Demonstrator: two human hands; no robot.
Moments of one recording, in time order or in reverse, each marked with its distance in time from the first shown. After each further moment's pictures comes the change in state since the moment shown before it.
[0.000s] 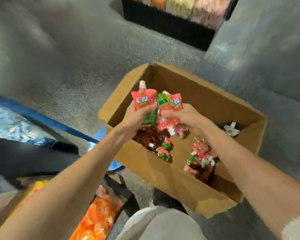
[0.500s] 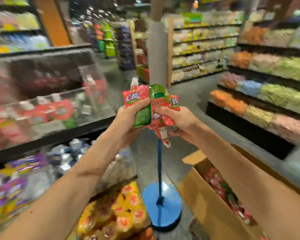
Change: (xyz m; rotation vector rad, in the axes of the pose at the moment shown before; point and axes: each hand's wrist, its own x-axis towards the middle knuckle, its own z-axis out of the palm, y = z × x) left_hand -0.390 0.156 -0.197 -0.264 0.357 0.609; right_hand -0.267 -0.229 0.277 -0.040 -0.494 -0.601
